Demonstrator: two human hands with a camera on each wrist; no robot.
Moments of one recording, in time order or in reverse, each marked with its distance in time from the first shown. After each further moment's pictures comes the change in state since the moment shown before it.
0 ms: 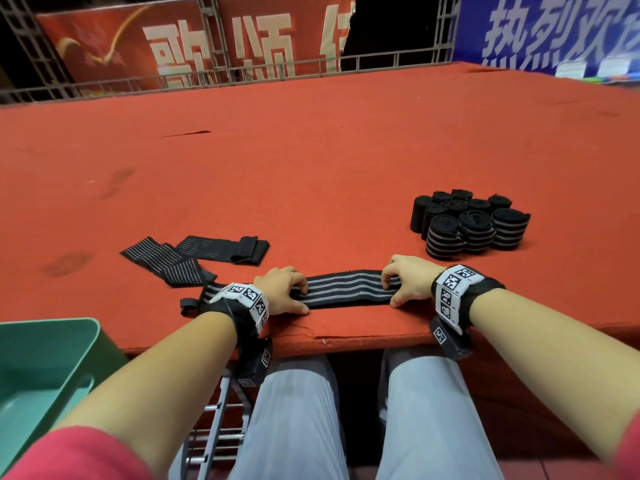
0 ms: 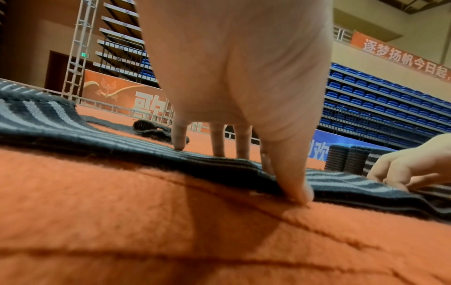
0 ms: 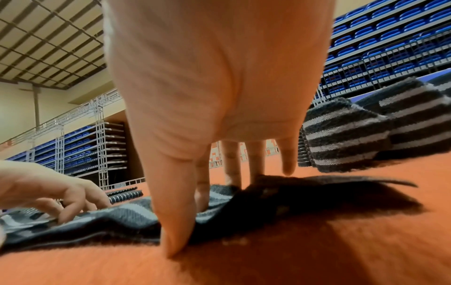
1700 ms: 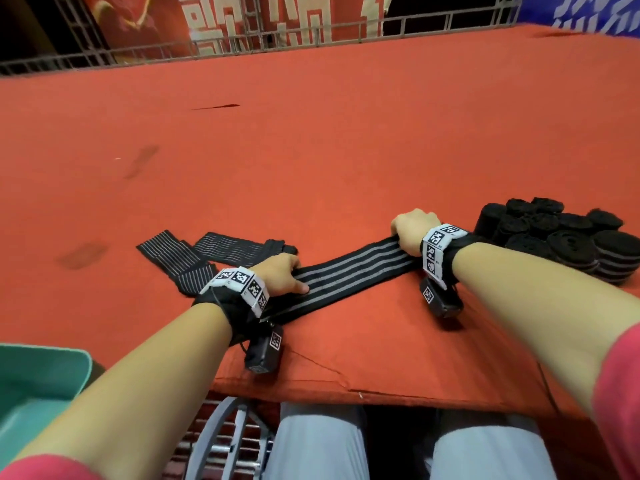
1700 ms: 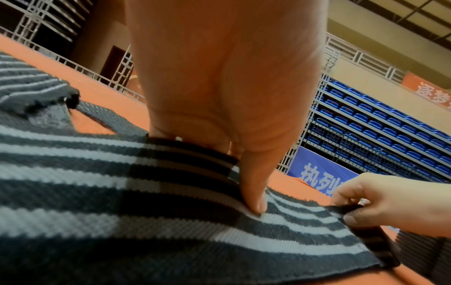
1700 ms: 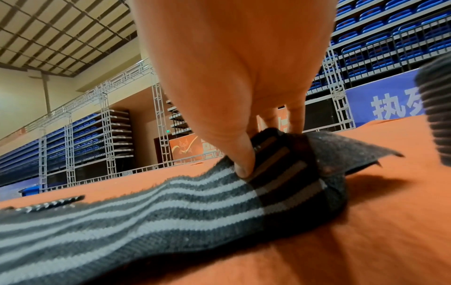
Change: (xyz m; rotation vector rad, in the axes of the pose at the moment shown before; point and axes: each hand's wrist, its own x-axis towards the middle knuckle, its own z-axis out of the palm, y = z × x) left_hand 0.061 -0.075 -0.037 -0.264 -0.057 -0.269; right_hand 0.179 -0.018 -0.056 -0.298 0.128 0.195
